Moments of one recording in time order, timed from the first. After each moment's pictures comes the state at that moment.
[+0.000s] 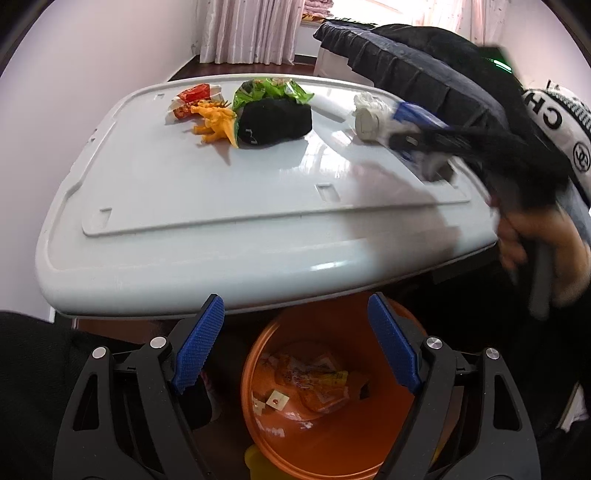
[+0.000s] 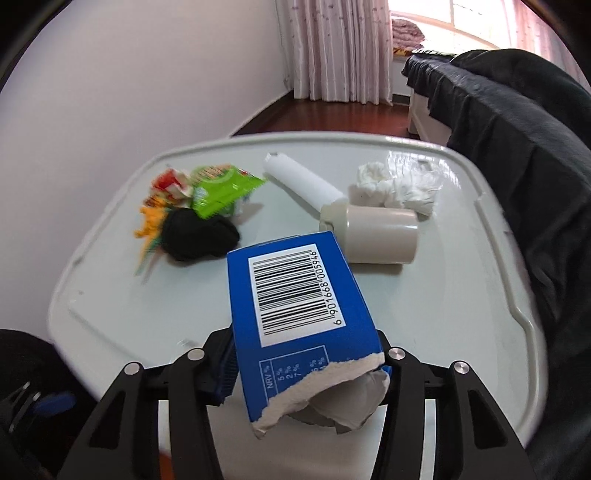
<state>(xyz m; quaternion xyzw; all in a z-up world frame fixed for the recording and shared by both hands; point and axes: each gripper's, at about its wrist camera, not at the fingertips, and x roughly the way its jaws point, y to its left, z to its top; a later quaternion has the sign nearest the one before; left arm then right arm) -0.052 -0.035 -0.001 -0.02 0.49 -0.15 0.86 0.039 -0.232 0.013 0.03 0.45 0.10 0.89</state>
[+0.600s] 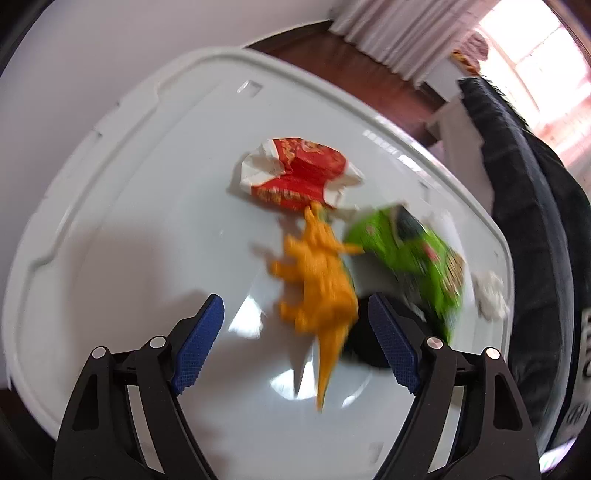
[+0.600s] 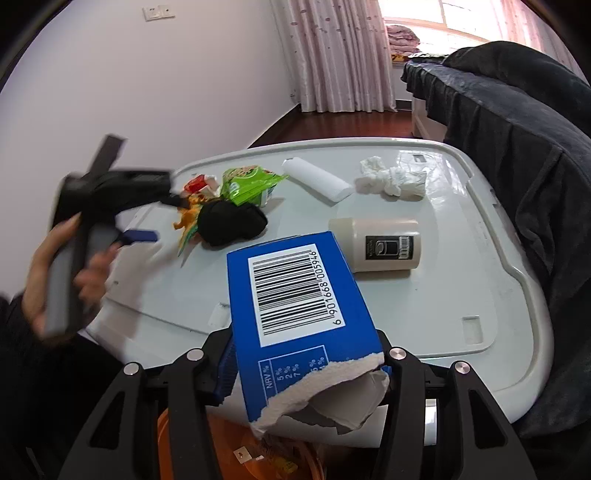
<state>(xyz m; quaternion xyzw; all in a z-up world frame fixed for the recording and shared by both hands) 0.182 0.033 -0.019 -0.24 0.55 0.03 0.80 0.002 -0.237 0.013 0.06 0.44 0.12 0.89</state>
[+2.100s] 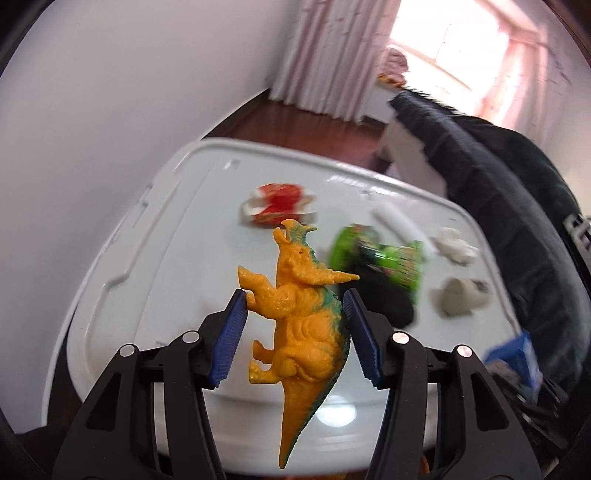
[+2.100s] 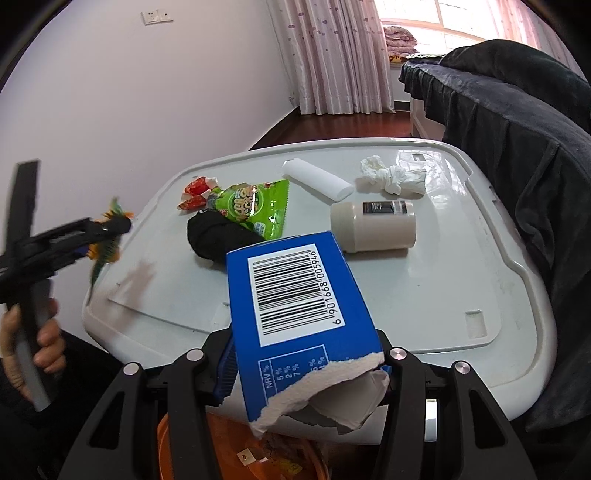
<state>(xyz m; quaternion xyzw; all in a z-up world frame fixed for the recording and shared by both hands) 0.045 0.023 0.048 -0.11 0.41 -0.05 0.91 -0.007 -0.234 0.013 0.06 0.43 0.12 0.89</state>
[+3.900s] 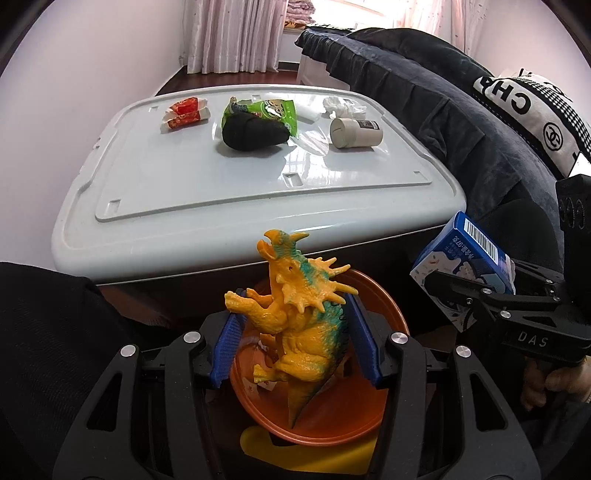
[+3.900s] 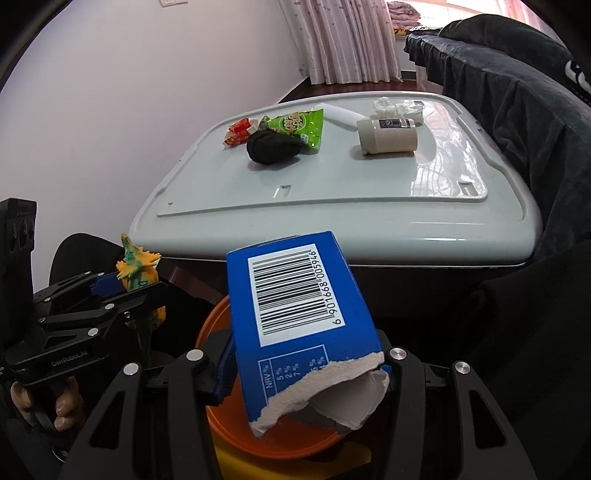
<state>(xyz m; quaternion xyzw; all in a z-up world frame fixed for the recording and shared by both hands) -0.117 -0.038 0.018 0.00 0.47 -0.18 0.87 -0.133 -0.216 0.014 0.08 0.48 0.14 0.86</state>
